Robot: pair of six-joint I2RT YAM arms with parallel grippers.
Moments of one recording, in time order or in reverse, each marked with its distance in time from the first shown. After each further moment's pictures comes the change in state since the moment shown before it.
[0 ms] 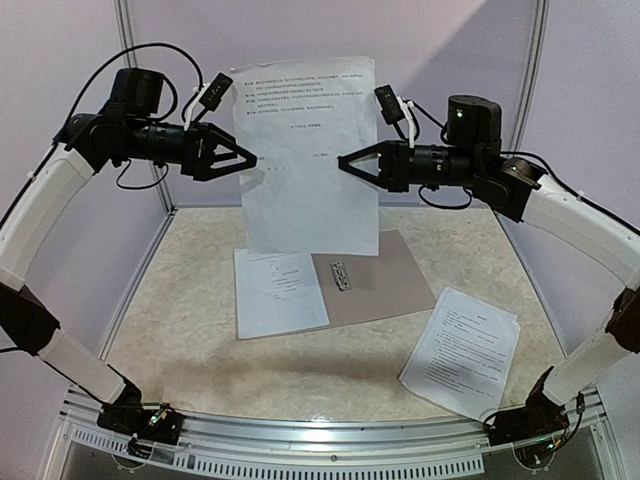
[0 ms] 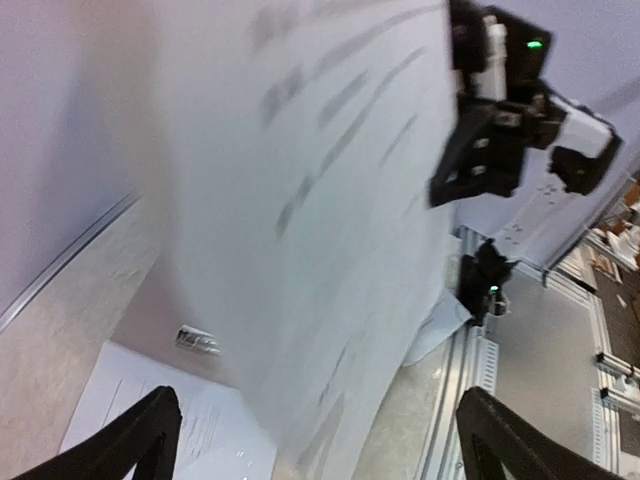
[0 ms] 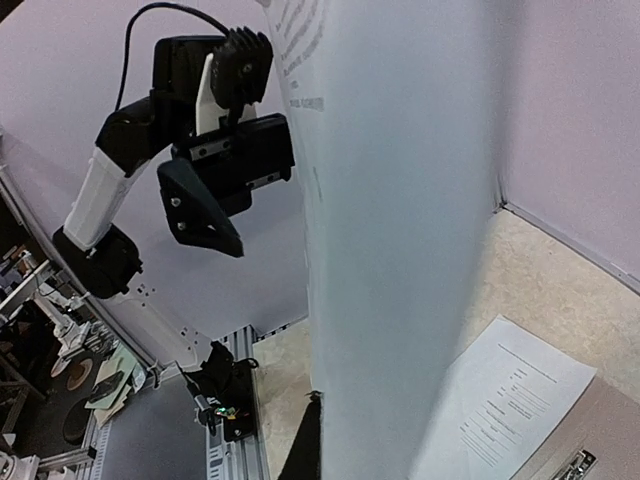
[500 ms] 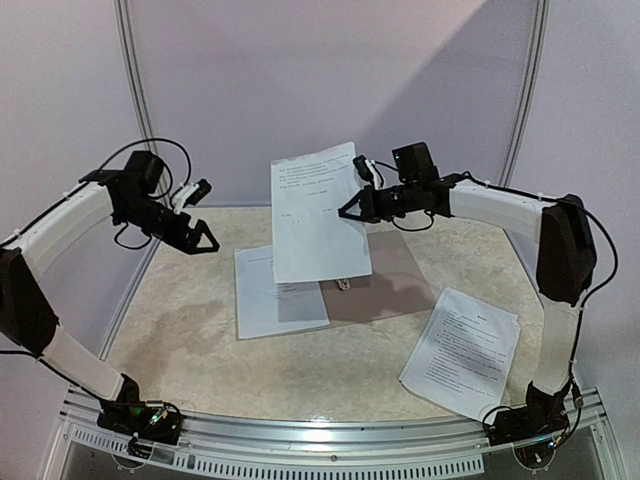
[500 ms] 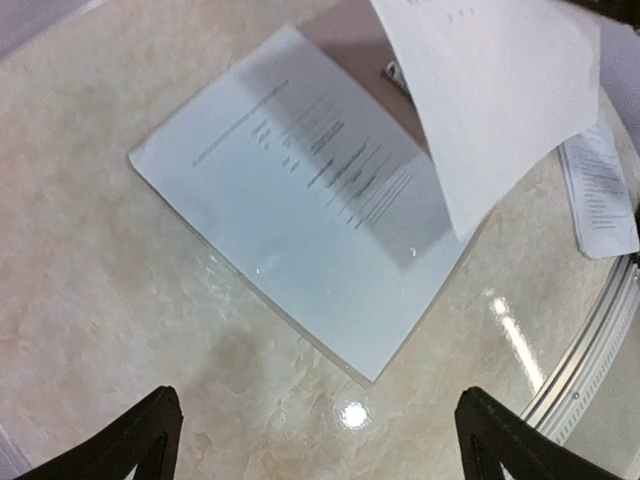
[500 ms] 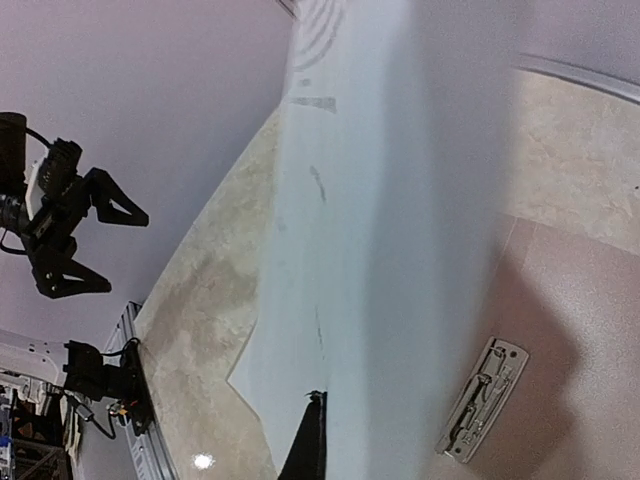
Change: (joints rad) left arm 0.269 -0.017 -0.503 -0.076 -0.340 0.166; right arm -0.160 0.477 0.148 -0.134 0.035 0.039
